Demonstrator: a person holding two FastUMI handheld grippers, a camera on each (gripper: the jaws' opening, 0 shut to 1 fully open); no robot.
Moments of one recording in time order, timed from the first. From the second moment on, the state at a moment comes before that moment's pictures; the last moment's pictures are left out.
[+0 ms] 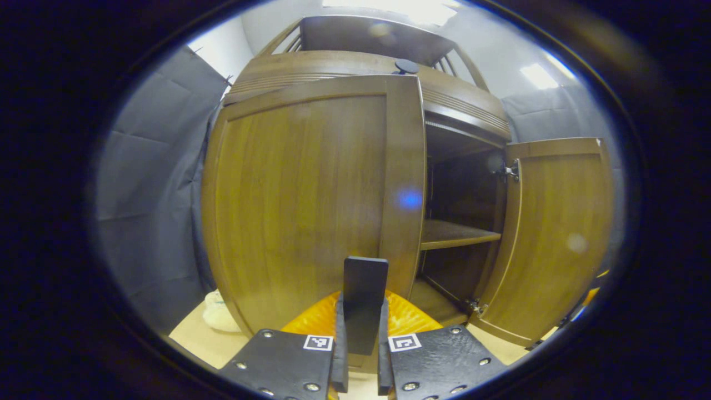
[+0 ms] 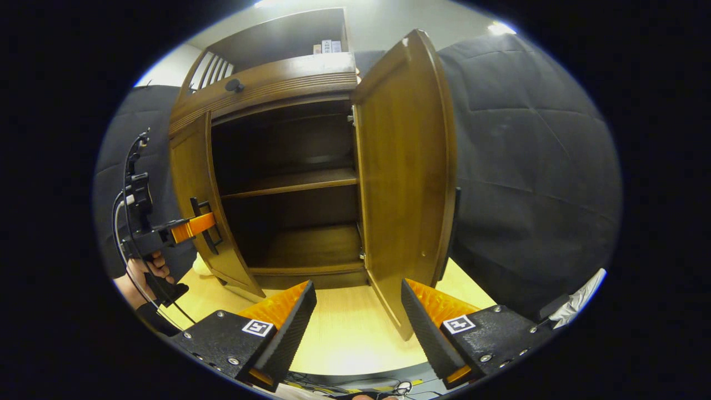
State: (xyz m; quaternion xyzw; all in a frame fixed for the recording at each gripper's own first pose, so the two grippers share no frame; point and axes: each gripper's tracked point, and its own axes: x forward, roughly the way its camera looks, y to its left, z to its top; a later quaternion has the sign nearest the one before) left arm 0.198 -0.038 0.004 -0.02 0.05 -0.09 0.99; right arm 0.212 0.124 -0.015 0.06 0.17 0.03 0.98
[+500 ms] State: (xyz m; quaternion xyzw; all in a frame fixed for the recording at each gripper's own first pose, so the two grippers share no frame) left arm 0.192 -0.030 0.028 -0.03 0.05 -0.07 1.00; right arm 0.216 0.149 -0.016 0.05 0.16 0.09 0.98
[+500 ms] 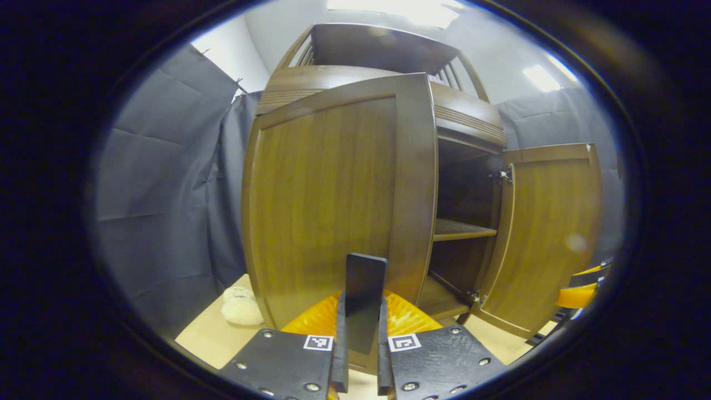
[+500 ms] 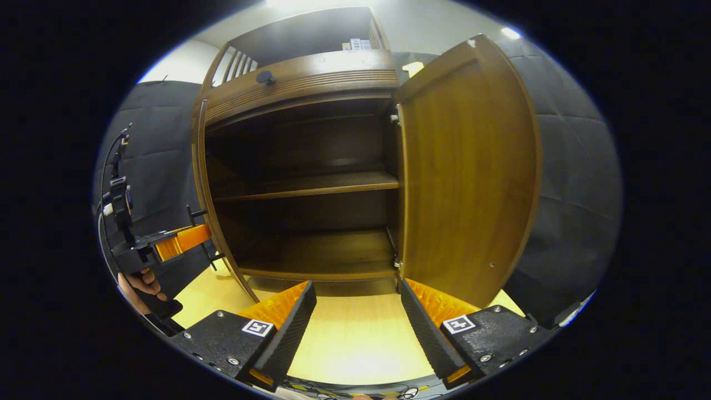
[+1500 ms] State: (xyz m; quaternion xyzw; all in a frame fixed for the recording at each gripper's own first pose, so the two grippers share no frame) left arm 0.151 0.038 0.053 -0.04 0.05 0.00 1.00; right arm 0.213 0.179 -0.023 0.05 0.17 0.16 0.97
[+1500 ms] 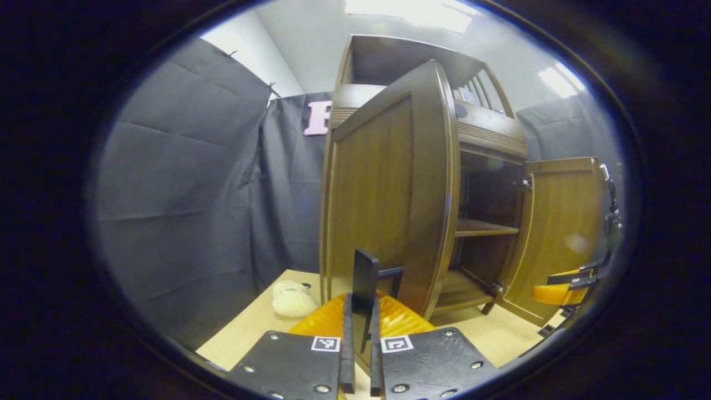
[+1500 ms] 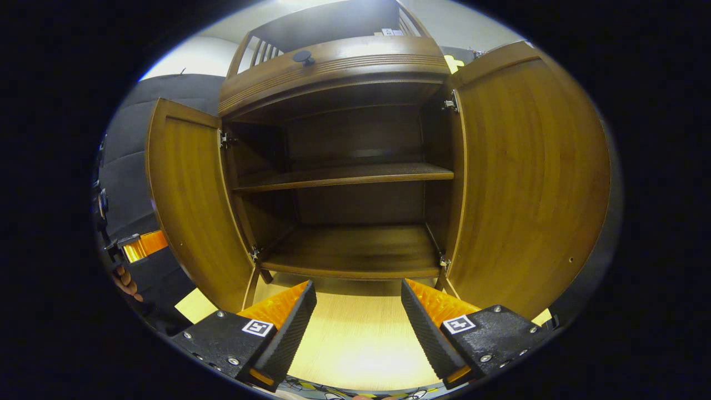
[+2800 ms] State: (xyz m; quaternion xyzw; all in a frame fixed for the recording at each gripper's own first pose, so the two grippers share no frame) left arm 0.118 0.174 0.056 -0.03 0.05 0.01 1.00; right arm 0.220 0.163 -0.018 0.01 0.19 0.14 0.97
